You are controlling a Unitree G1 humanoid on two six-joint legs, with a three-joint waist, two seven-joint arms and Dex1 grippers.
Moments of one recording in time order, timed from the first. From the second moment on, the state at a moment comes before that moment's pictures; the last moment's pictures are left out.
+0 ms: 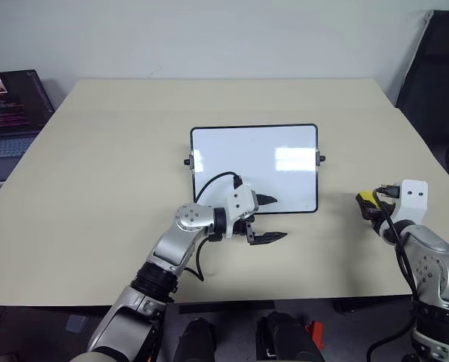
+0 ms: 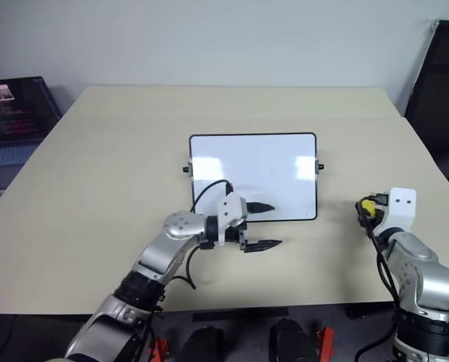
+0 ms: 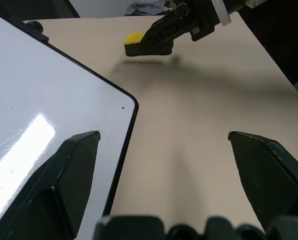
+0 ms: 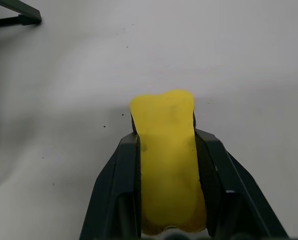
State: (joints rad) left arm -0.51 0.29 -0.34 0.15 -0.15 0.10 -0.99; right arm -0.20 -0.38 -0.39 -0.31 0.33 0.96 0.13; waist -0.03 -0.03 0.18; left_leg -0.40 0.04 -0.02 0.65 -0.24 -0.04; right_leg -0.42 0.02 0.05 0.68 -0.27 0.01
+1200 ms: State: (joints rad) left arm -0.51 0.29 -0.34 0.15 -0.15 0.10 -0.97; right arm -0.22 -0.38 -0.42 -0.30 0.40 0.97 0.13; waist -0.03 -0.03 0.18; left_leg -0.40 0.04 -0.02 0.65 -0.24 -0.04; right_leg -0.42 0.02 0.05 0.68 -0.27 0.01
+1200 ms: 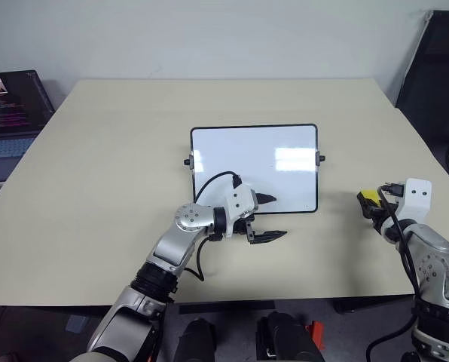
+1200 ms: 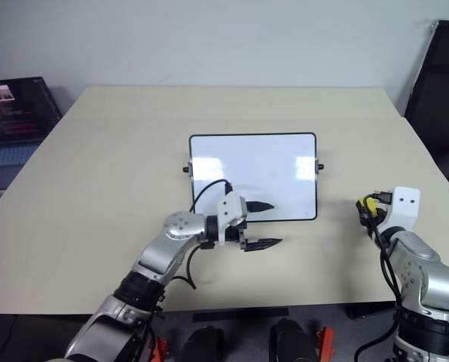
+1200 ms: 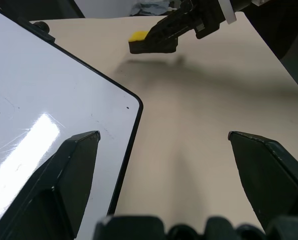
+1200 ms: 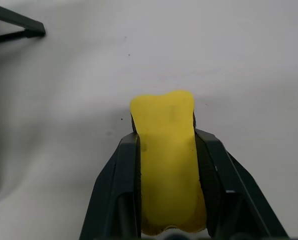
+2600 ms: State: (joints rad) left arm -0.51 0.28 -0.32 0.16 -0.15 0.09 -0.97; right arm -0.25 -0.47 -0.36 -0.27 0.36 1.01 0.16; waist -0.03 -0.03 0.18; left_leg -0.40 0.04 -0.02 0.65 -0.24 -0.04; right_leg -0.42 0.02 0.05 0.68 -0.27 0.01
